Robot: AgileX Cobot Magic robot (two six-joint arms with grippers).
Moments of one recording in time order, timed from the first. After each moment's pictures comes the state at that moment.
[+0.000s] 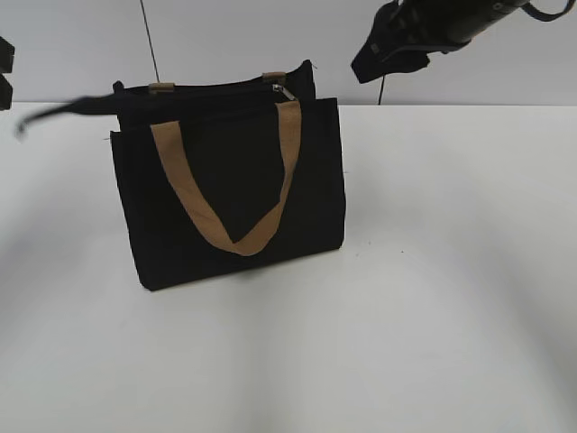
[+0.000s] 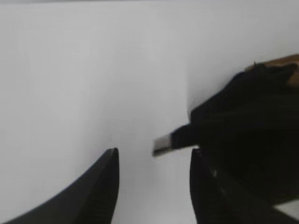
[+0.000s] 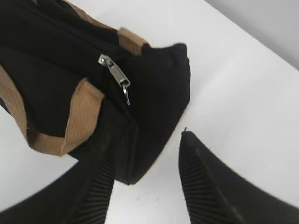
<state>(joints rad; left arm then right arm) -0.27 1.30 -1.04 0.22 0.67 -0.31 0.33 1.70 -1.42 0.48 0.69 -0.72</state>
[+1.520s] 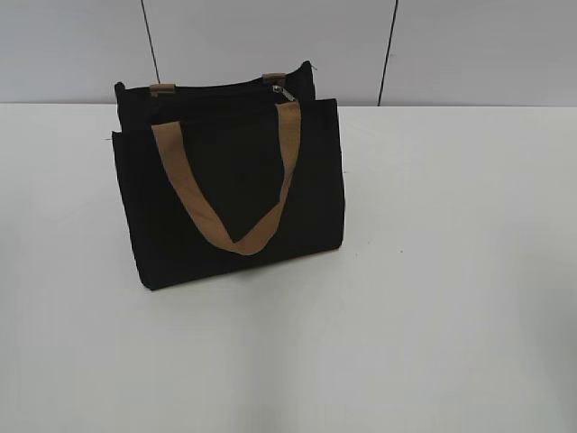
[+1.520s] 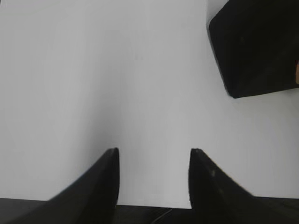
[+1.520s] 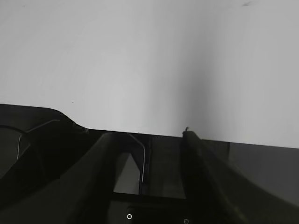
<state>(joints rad) -0.10 0.74 -0.97 0.01 1.22 -0.10 -0.07 0.73 -0.72 0.16 1.22 -0.21</state>
